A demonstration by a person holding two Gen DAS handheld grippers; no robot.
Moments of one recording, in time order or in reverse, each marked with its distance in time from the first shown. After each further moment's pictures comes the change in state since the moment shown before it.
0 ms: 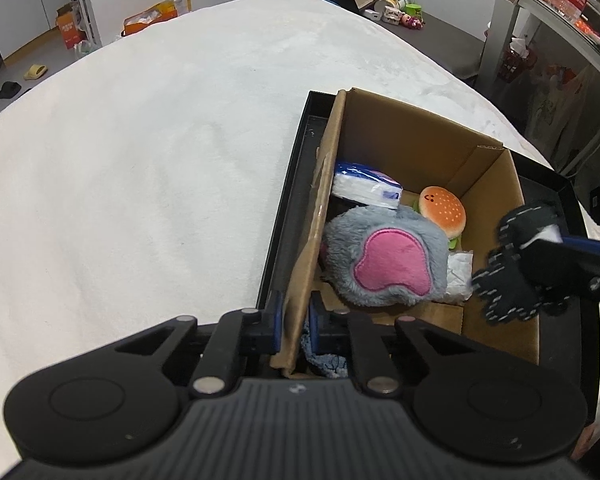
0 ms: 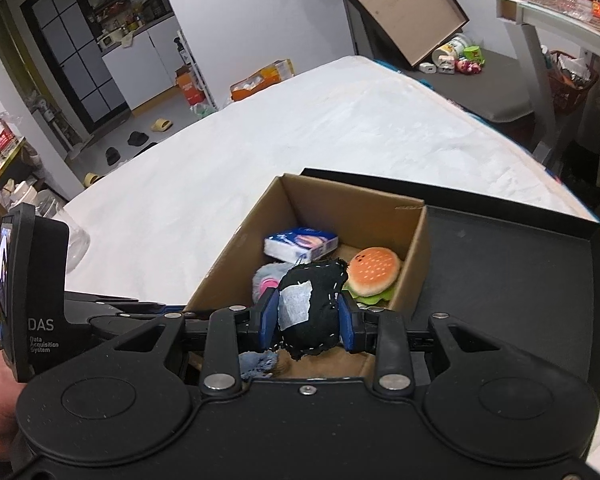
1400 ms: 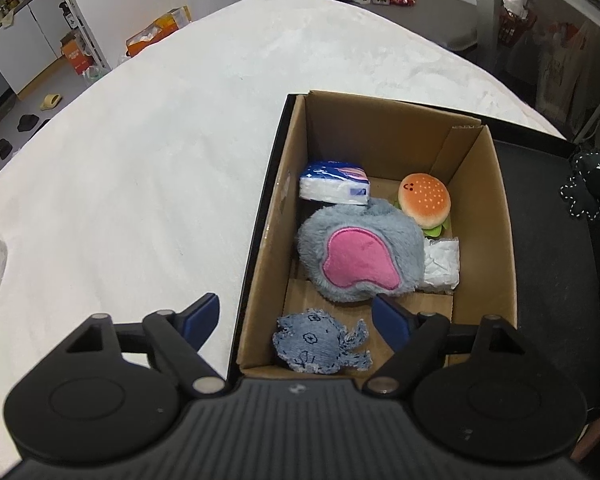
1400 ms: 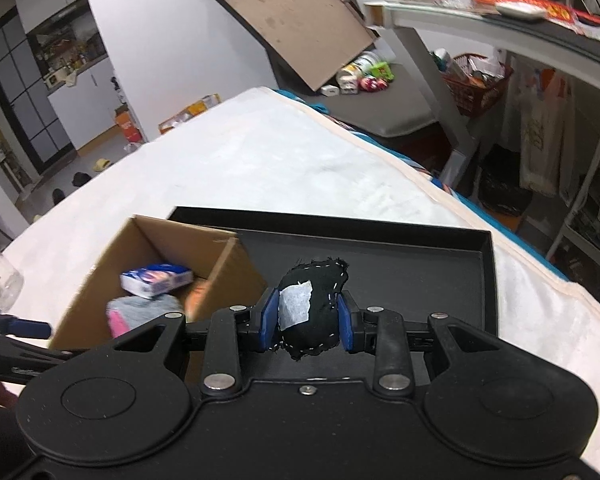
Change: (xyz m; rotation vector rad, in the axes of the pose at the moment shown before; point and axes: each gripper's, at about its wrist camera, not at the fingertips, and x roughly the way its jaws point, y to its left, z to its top) left arm -0.010 -0.052 0.009 0.110 0.038 0.138; right arm -0.019 -0.118 -0.002 0.067 -0.105 -0.137
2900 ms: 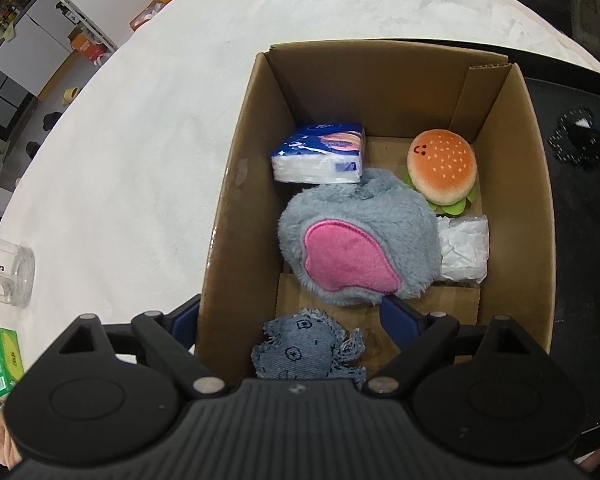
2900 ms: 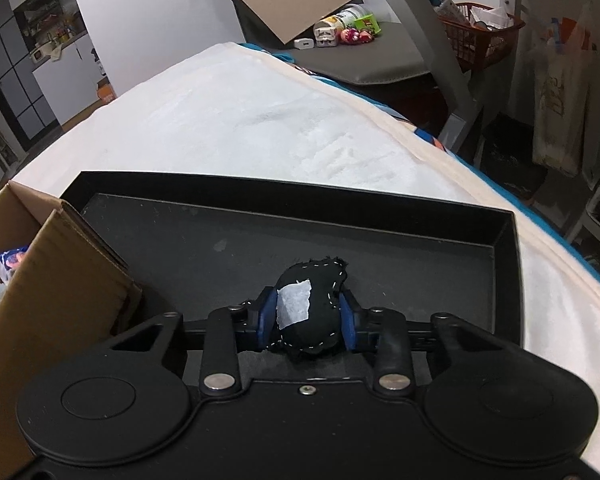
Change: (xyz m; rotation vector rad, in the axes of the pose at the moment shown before) left arm 0.040 -0.047 0.023 0.095 0.170 0.180; right arm 0.116 -0.075 -0.011 -0.019 0.076 -0.022
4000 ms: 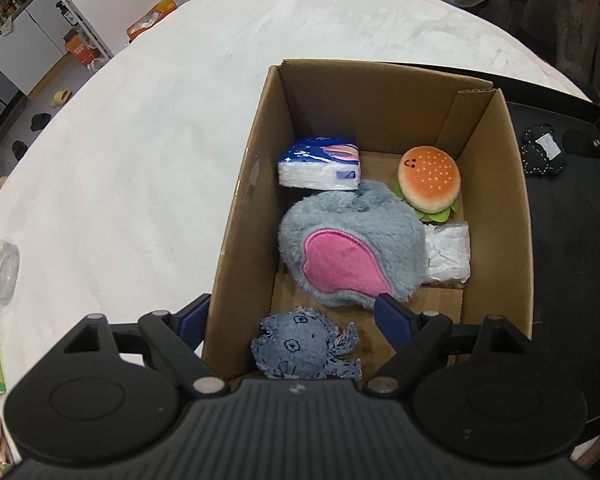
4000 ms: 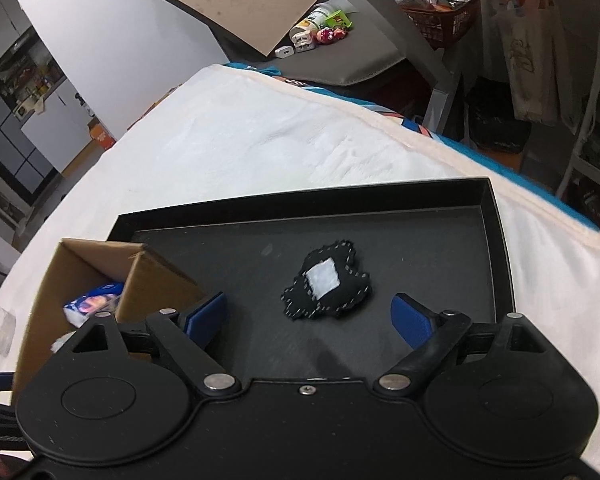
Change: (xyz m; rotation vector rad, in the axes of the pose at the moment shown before) left arm -0.013 0.016 -0.013 -0.044 -0.073 -0.085; right arm -0.044 0.010 0.006 0.201 0.018 0.045
